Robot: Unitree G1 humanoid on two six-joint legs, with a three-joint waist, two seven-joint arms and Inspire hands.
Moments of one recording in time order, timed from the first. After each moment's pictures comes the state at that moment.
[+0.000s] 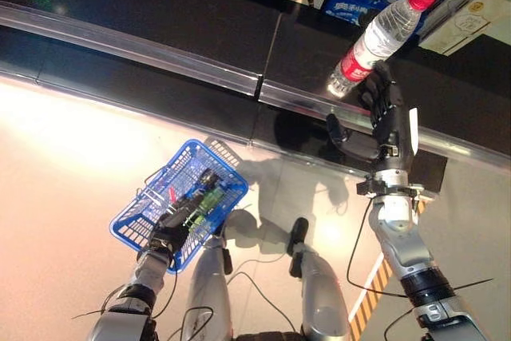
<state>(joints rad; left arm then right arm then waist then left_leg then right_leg) -0.36 0.34 -0.03 1.13 -1.18 -0.04 -0.30 -0.30 -0.43 0.20 0.21 0.26 -0.46 -0.35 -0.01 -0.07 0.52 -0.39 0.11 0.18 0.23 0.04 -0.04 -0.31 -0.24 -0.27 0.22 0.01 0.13</state>
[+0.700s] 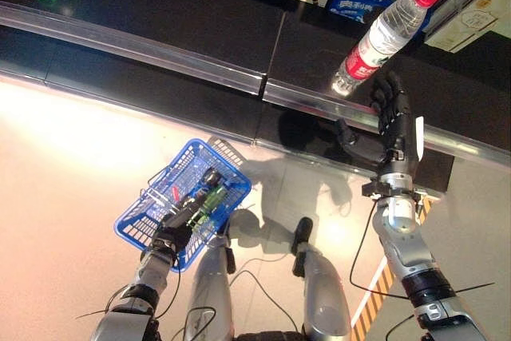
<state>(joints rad) -0.36 0.34 -0.03 1.13 -1.17 -0.04 -0.30 -0.30 -0.42 0.16 0.26 0.30 -0.46 -0.36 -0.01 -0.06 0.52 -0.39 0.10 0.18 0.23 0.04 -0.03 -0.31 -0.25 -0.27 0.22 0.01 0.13</state>
